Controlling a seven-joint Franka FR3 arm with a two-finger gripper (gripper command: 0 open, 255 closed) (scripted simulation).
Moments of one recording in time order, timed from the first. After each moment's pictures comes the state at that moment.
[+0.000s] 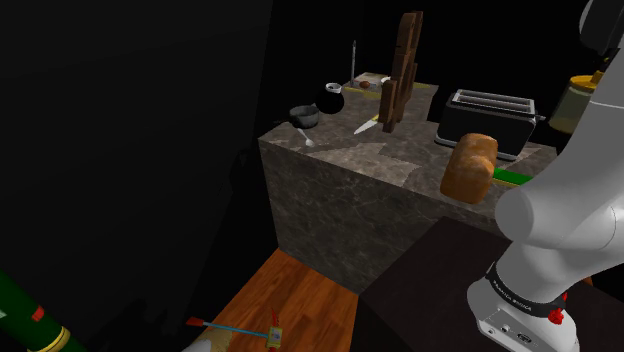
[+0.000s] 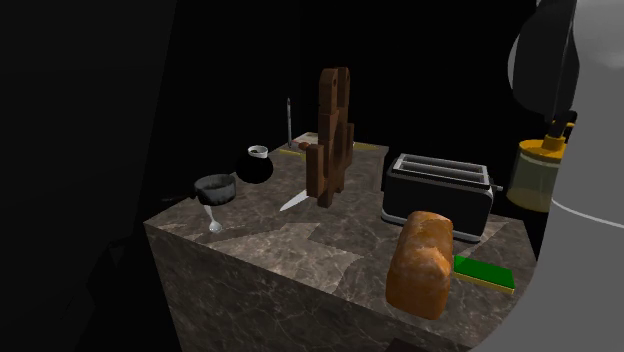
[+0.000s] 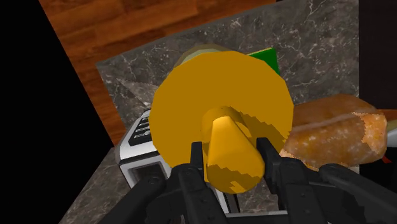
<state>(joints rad) -0.80 0.21 -0.73 -1.39 0.24 1.56 -1.60</state>
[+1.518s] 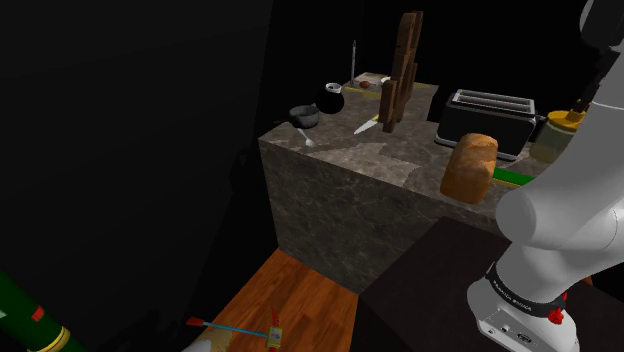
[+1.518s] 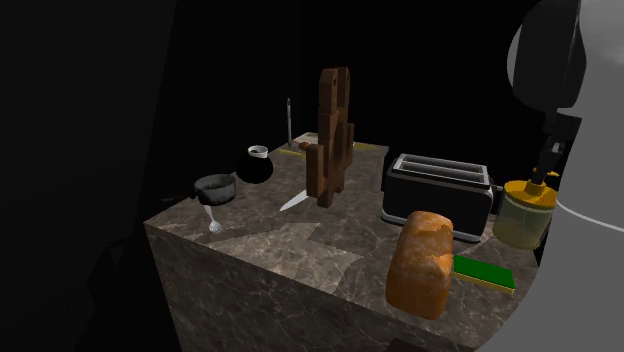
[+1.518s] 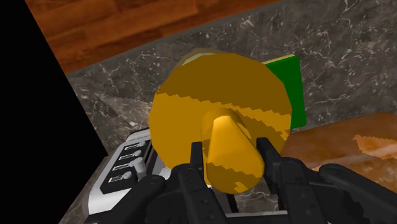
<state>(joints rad) -0.76 0.18 -0.71 -1.74 0.23 1.88 -1.62</state>
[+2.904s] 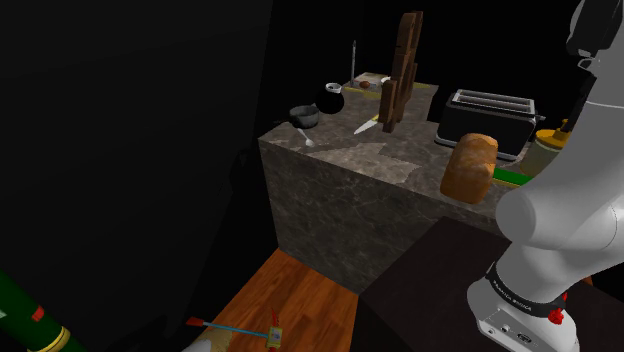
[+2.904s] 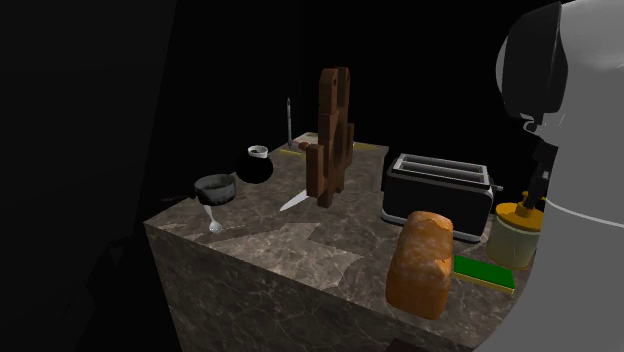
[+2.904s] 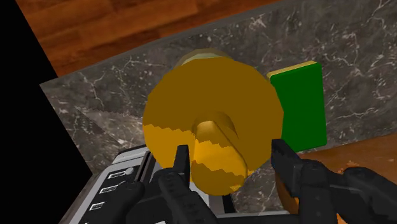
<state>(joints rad) -0.77 0.23 -0.70 -1.86 0.28 2.04 -1.67</state>
